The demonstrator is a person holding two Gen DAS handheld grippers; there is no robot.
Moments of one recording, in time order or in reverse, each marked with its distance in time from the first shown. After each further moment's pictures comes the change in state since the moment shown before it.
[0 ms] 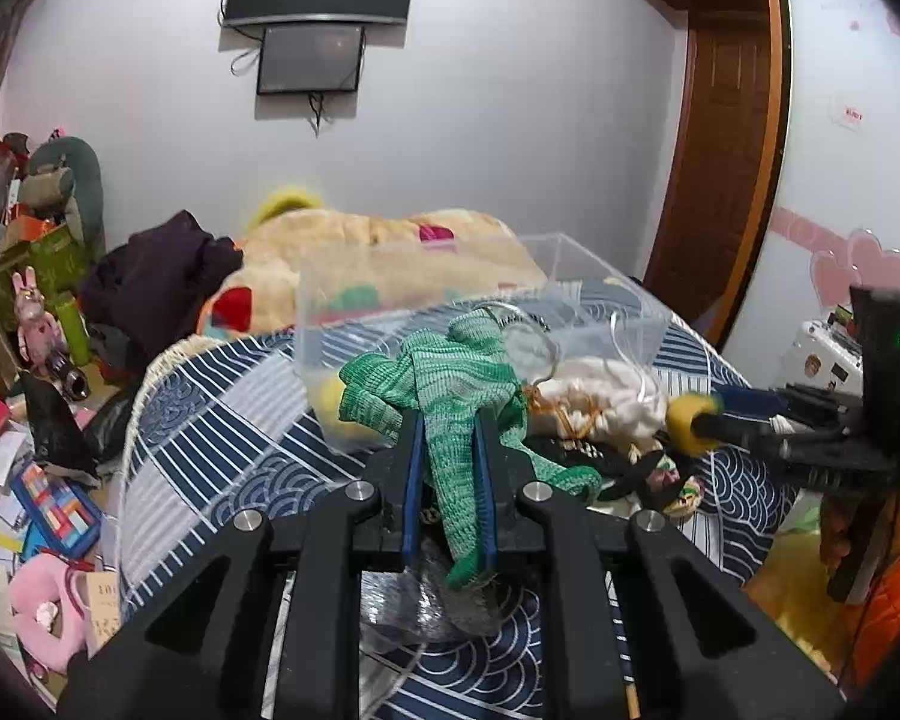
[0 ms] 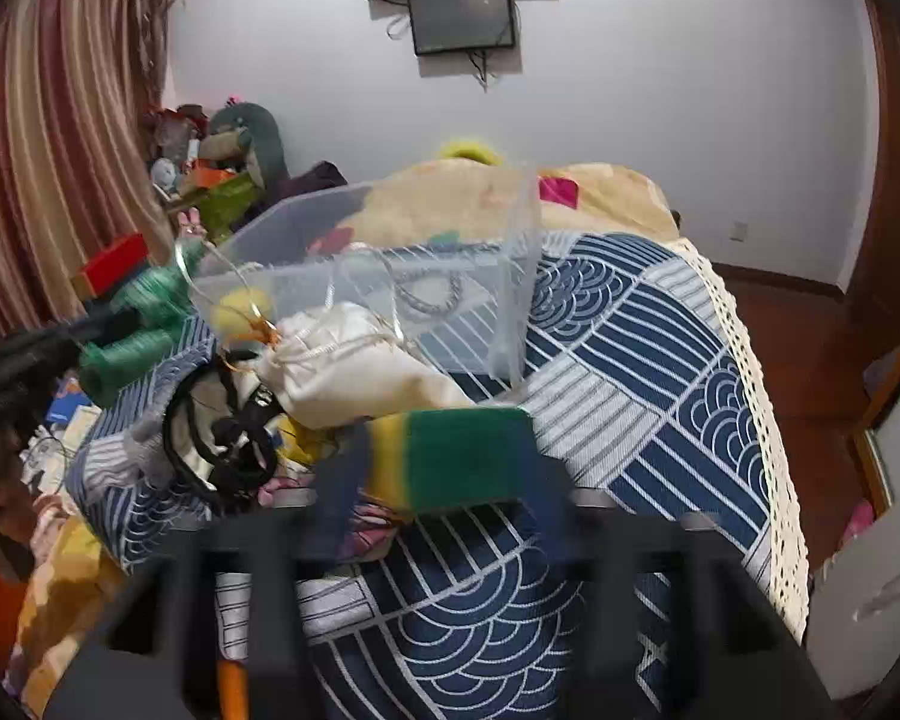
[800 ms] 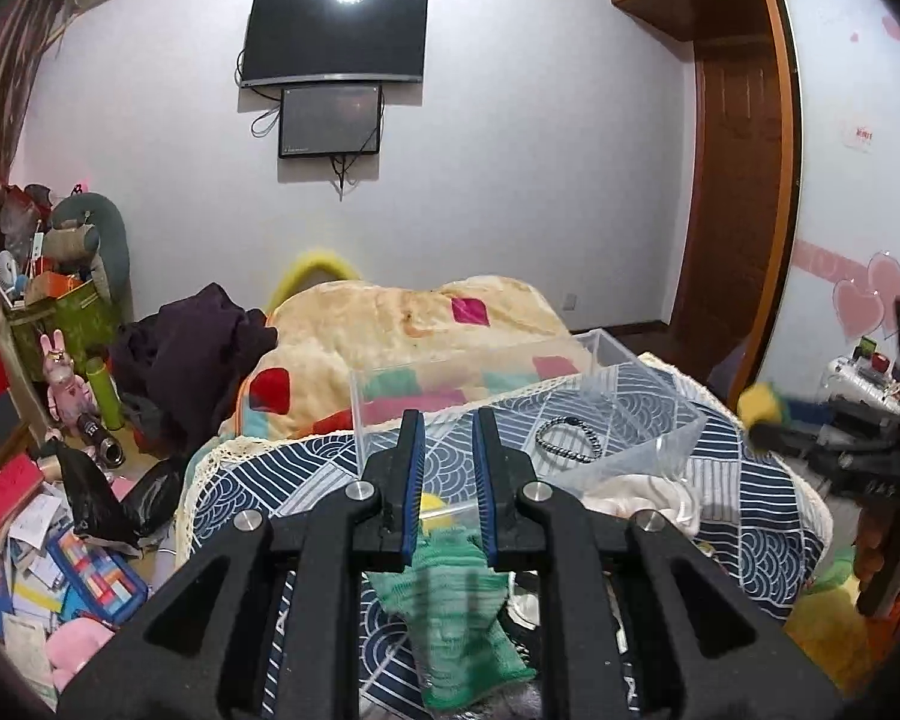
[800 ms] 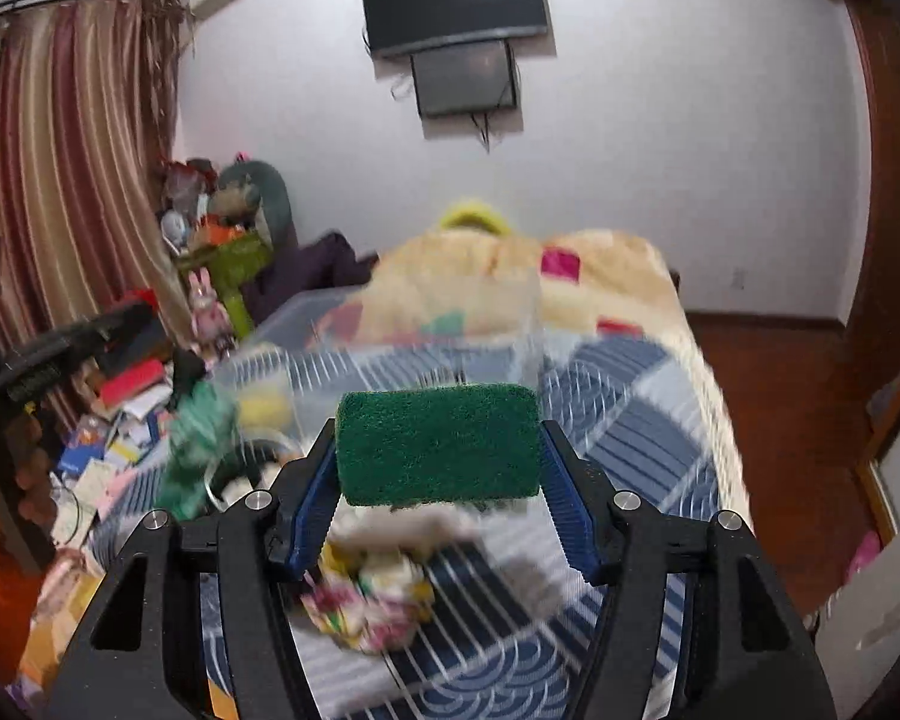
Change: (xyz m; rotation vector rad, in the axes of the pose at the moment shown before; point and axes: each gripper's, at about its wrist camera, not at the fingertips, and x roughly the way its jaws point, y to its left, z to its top) left arm -0.006 0.018 0.057 0.042 -0.104 0.071; right arm -0.035 0.006 0.049 -0.002 -0.167 0.034
